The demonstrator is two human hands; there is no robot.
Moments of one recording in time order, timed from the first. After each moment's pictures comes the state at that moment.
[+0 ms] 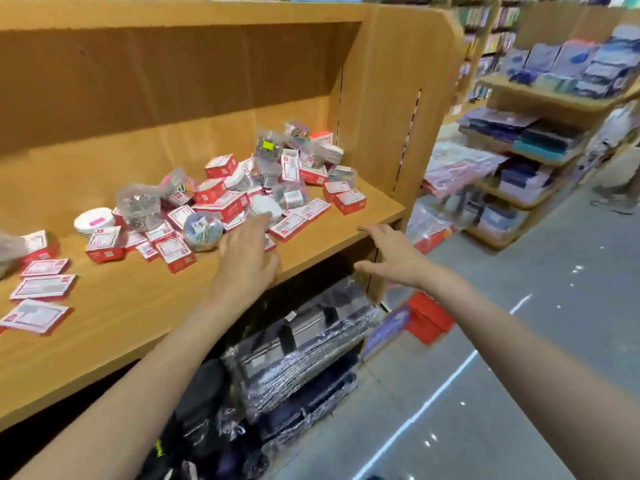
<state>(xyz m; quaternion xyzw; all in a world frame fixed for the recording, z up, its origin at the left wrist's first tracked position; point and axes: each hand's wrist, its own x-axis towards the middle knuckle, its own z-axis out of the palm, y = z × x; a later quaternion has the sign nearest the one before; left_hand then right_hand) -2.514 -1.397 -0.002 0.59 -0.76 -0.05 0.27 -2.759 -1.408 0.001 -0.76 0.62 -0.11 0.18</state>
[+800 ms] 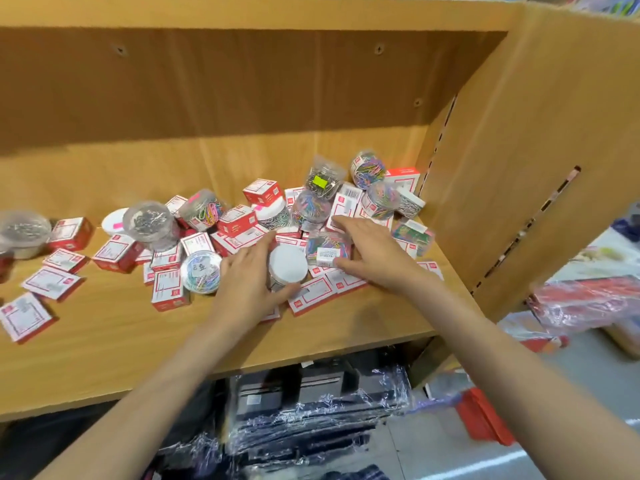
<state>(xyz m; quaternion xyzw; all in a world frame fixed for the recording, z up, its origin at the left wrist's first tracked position) -2.524 -1.498 -0.018 0.73 -0.62 -0.02 0.28 -2.709 -1.619 0.004 -0.91 0.36 -0.14 0.13</state>
